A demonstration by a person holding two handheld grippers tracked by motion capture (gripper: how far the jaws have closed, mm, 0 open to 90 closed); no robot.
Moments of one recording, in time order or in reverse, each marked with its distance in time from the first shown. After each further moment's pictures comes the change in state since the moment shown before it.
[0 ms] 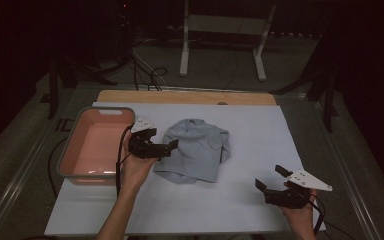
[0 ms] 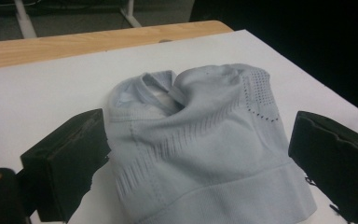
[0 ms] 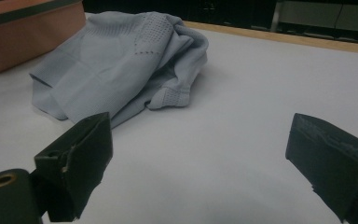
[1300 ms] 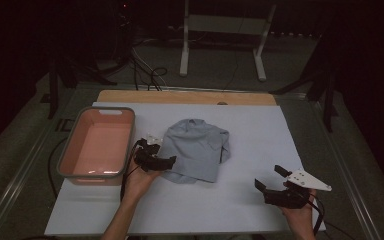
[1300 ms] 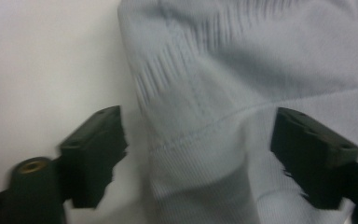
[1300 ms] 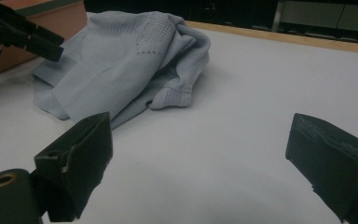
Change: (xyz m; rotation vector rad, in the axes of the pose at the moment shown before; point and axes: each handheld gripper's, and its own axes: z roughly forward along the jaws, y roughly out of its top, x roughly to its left) left arm 0.007 -0.051 0.040 0.256 0.138 0.022; right arm 0.001 0.000 0.001 0.003 0.005 -0.004
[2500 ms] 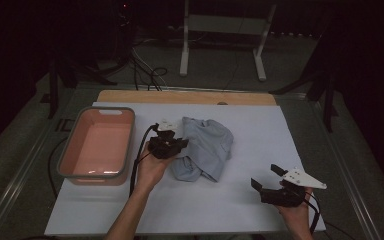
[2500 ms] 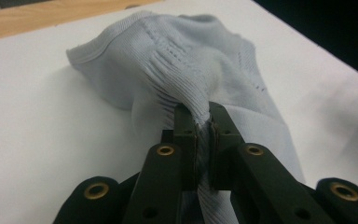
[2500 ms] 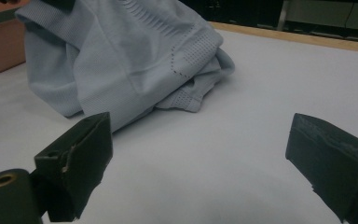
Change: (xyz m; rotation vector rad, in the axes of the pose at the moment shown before) left arm -0.040 0.061 -0.025 -0.114 -0.178 0.068; right arm 0.005 0.002 0.008 0.007 0.013 -0.004
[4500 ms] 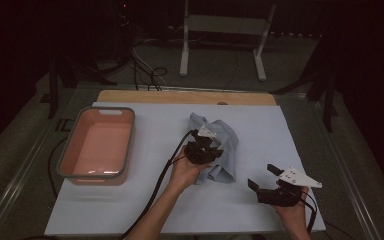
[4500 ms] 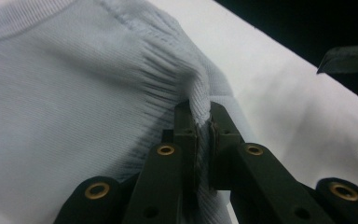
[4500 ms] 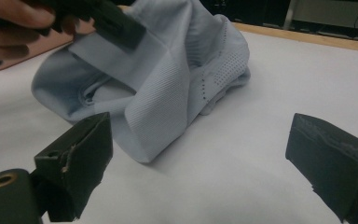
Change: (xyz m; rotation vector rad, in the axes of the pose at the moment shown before) left arm -0.059 0.009 0.072 0.084 -0.185 0.056; right arm 0.005 0.001 0.006 0.011 0.018 -0.014
